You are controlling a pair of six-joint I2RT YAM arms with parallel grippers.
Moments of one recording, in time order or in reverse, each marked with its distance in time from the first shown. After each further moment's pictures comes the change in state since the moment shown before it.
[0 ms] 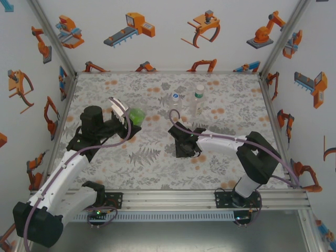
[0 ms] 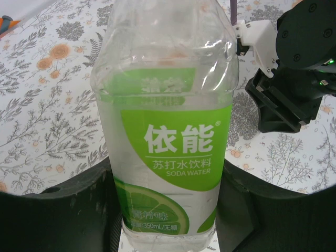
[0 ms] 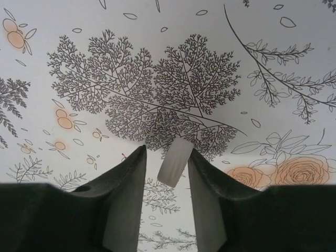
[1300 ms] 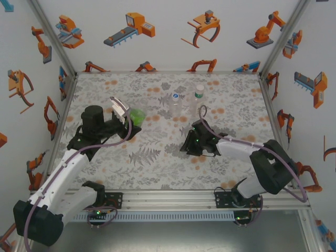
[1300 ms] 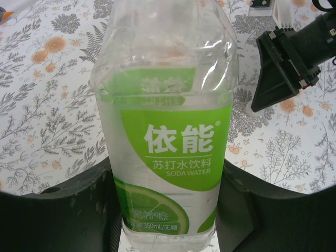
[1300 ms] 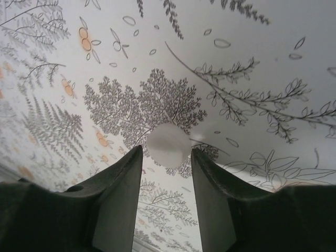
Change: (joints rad) left arm 0.000 0.013 0.005 -0.022 0.000 0.000; right arm -0.251 -0.168 -0.280 0.352 -0.271 0.178
